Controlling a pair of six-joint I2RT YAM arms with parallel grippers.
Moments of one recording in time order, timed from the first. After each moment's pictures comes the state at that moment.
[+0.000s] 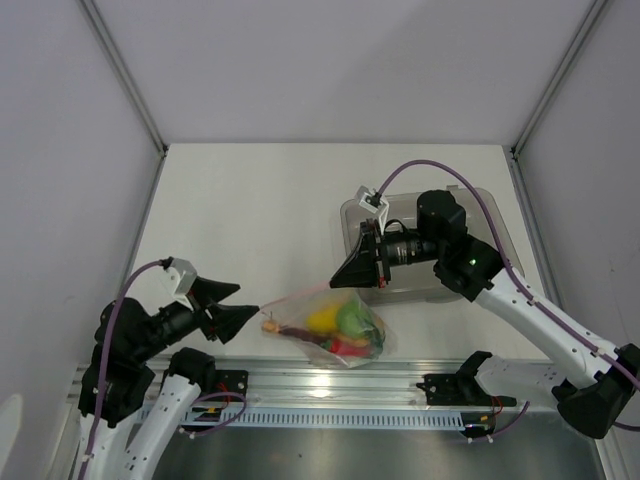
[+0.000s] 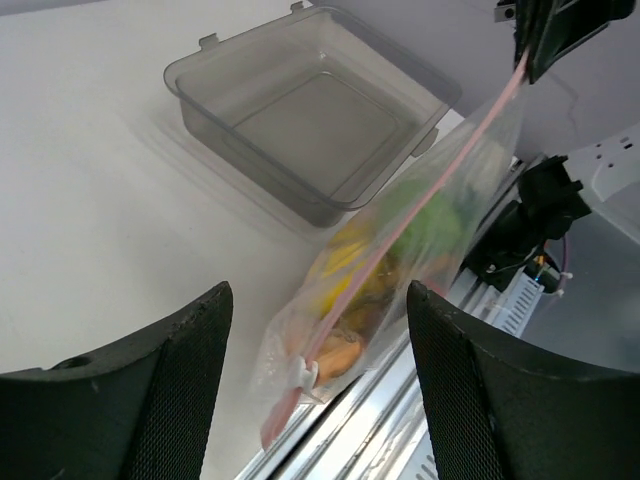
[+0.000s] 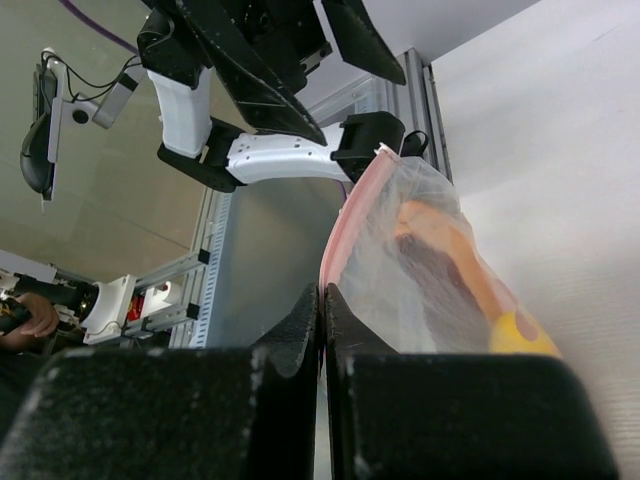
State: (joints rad) left arm -0.31 0.20 0.79 -0.71 0.56 -0.22; right arm 0.75 1.10 1.11 -0.20 -0.95 0.46
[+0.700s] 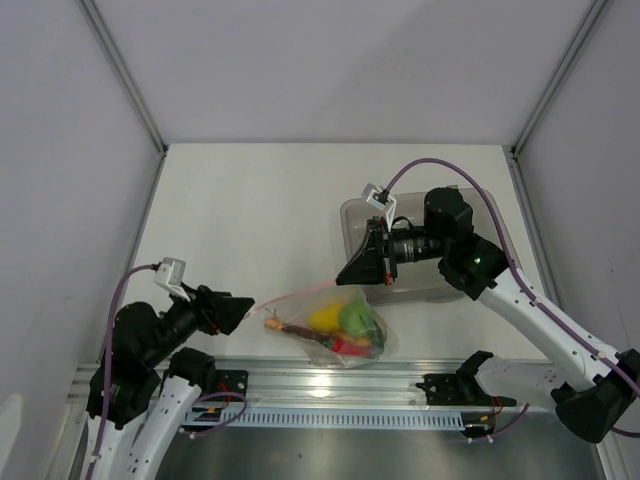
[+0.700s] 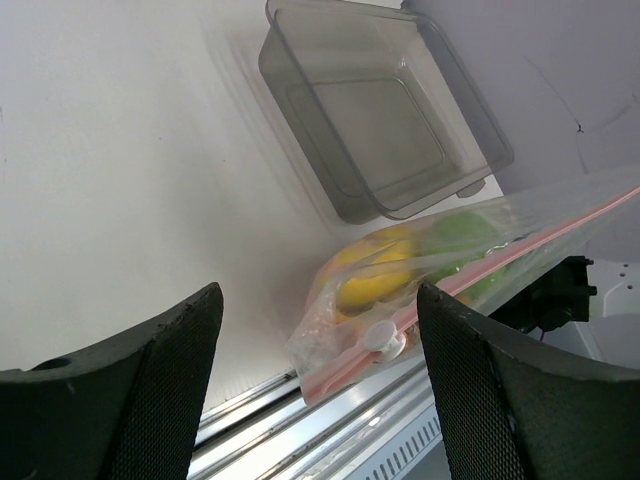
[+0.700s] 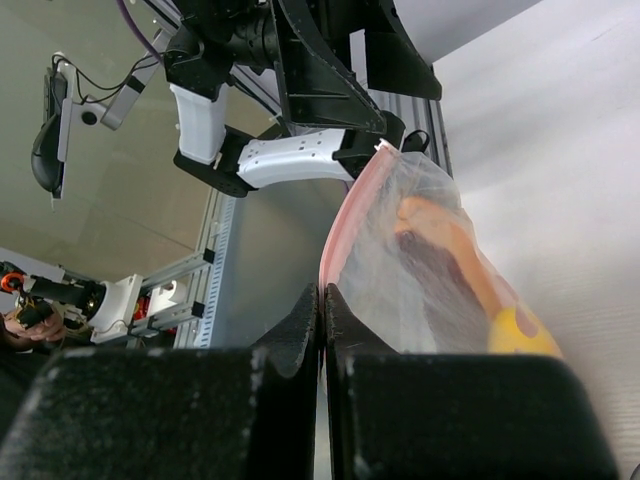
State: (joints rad) left arm -0.31 0.12 0.70 -0.81 0.31 -0.54; right arm 0.69 1.08 1.10 -0.20 -1.01 0.47
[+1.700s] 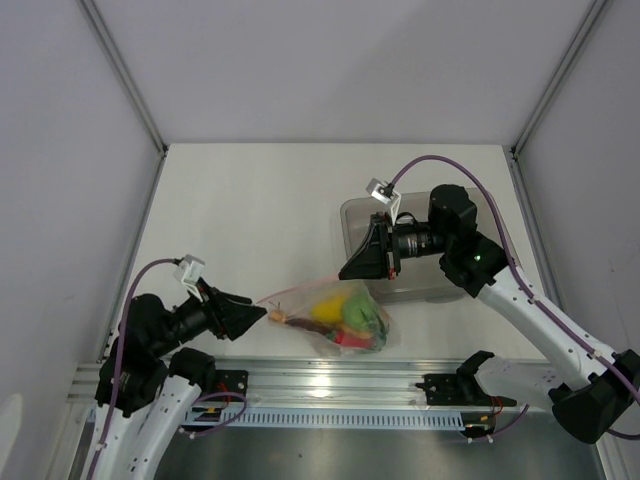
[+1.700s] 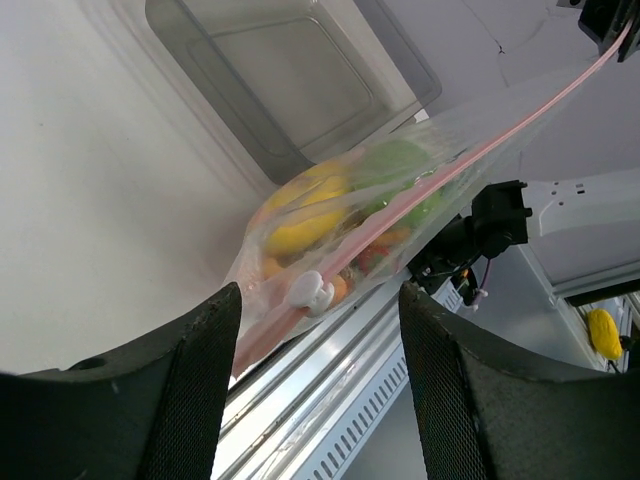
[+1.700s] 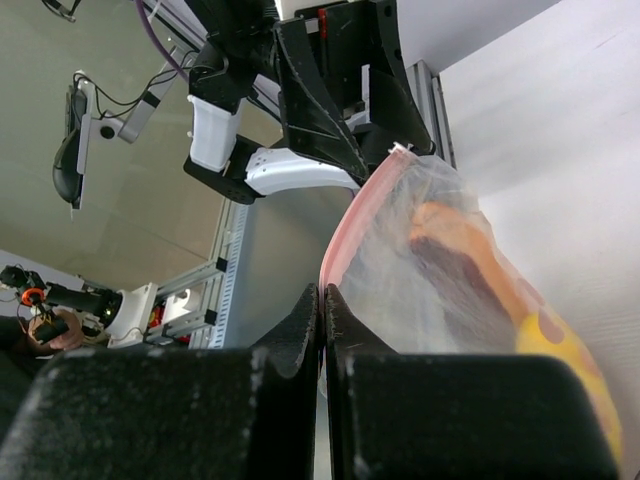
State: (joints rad) left arm -0.31 0.14 0.64 -0.72 0.55 -0.53; right arm 0.64 1.09 1.08 -0.13 -1.06 0.53
